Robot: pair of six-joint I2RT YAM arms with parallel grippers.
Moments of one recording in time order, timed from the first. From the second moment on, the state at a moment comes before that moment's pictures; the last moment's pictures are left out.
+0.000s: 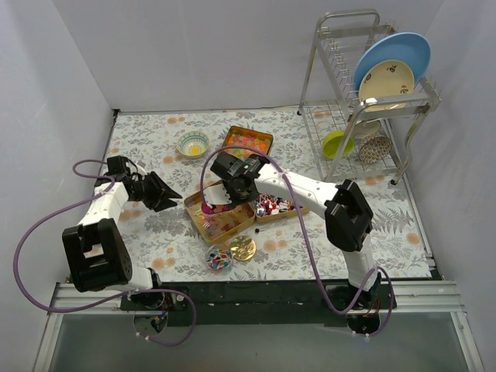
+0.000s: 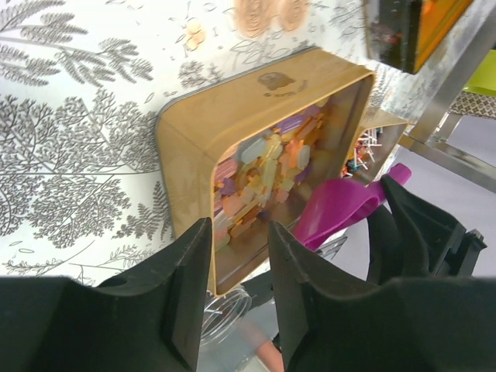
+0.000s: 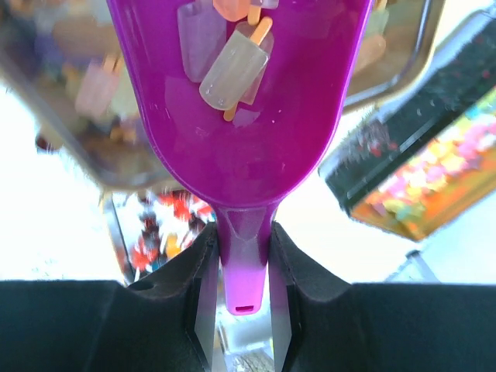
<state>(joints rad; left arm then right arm) 0.24 1.42 0.88 -0.66 0.67 -0.55 1.00 2.03 1.77 -1.01 0.13 -0.98</state>
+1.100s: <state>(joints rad) 0.27 1.38 0.96 -0.60 0.67 -0.43 1.37 1.86 1.66 -1.30 0.57 -1.06</state>
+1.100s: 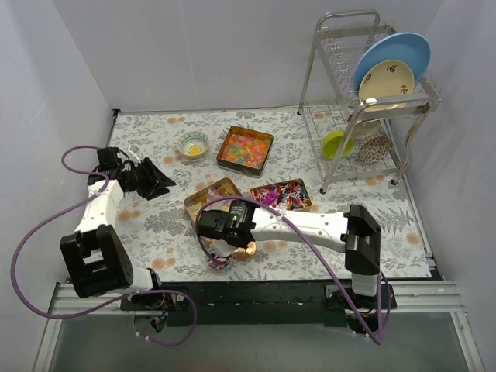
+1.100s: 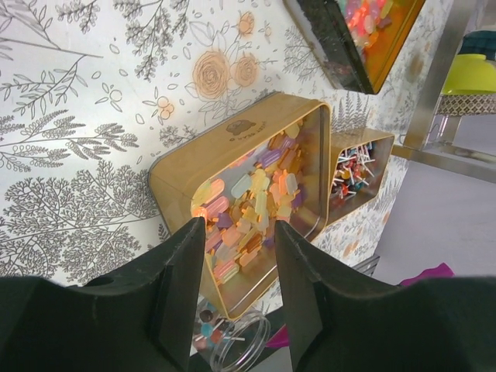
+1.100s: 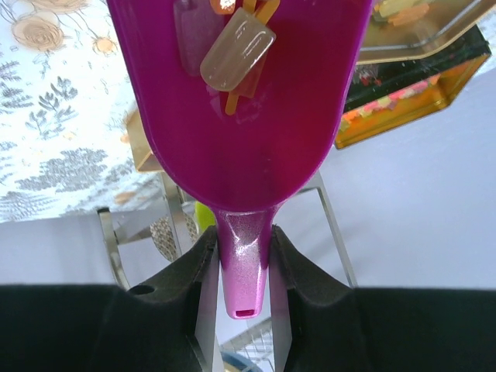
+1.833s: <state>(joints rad) 0.30 1.25 0.92 -0.55 0.68 -0.45 1.46 1.95 1.69 -1.32 0.79 -1.07</state>
